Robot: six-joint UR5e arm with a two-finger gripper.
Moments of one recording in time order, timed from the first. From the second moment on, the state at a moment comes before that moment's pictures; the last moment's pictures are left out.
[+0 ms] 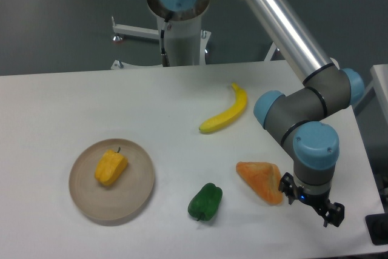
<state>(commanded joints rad) 2.33 -2.50 -0.76 -1.18 1.66 1.22</state>
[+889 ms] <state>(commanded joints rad) 2.29 -2.34 -0.89 -1.32 1.65 1.21</state>
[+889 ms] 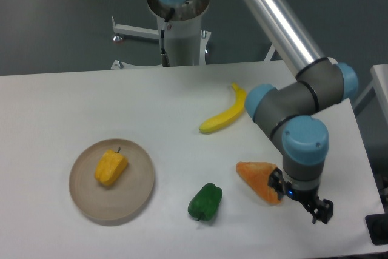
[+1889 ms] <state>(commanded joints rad) 2.03 -2.07 -1.29 -1.34 1.41 0.62</state>
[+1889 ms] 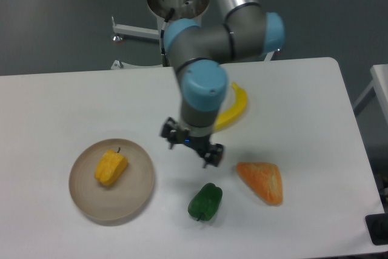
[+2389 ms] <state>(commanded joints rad) 1.93 -2.06 -1.43 -1.13 1.41 0.48</state>
